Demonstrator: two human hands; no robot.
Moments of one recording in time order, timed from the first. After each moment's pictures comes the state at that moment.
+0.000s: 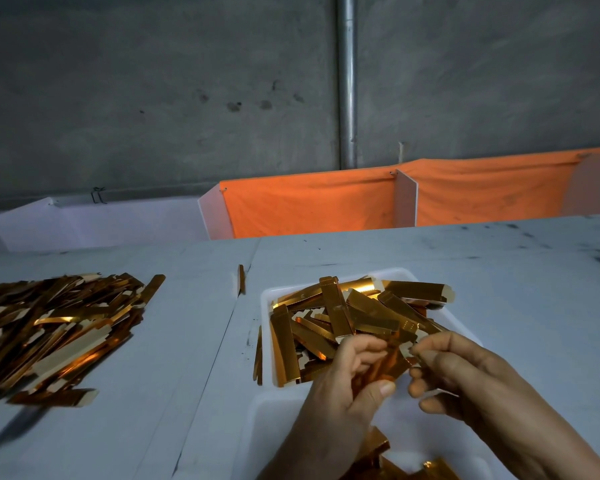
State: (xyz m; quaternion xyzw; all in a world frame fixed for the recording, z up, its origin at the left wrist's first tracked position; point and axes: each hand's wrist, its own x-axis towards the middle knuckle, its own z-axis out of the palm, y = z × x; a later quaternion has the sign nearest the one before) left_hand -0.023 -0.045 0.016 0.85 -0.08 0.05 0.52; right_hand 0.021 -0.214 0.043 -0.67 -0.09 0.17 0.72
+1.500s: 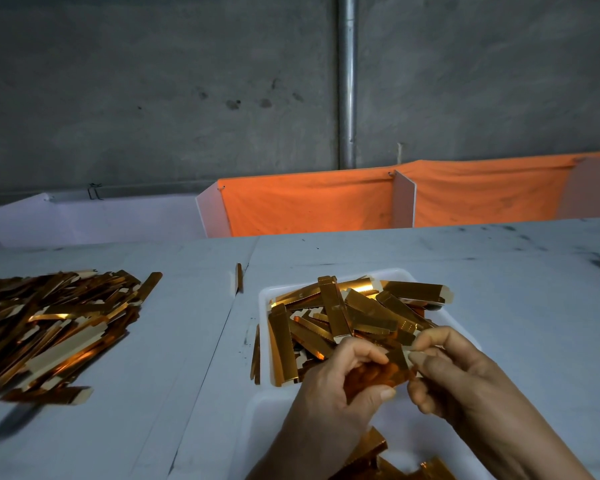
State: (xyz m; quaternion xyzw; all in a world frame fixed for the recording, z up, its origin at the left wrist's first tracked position) left_hand -0.026 -0.041 0.021 0.85 -0.09 0.09 0.51; right_hand 0.025 -0.205 0.031 -0.63 -0.11 0.15 0.76
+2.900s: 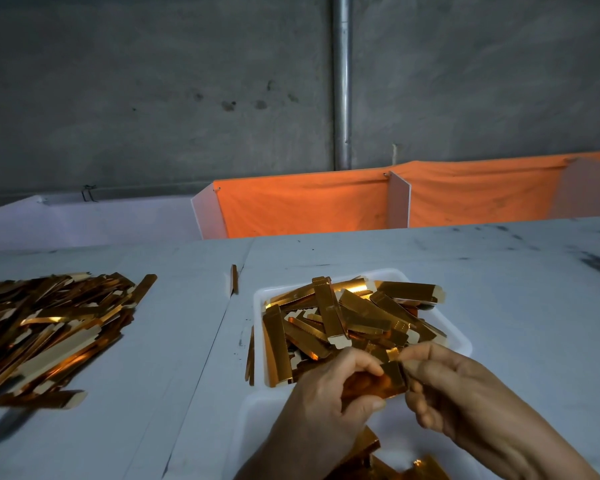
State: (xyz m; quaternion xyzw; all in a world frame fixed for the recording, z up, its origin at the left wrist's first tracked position) left_hand -0.026 -0.036 0.019 0.89 -0.11 0.06 0.43; right_hand 0.027 -0.210 0.032 -0.57 -0.06 0.26 0.78
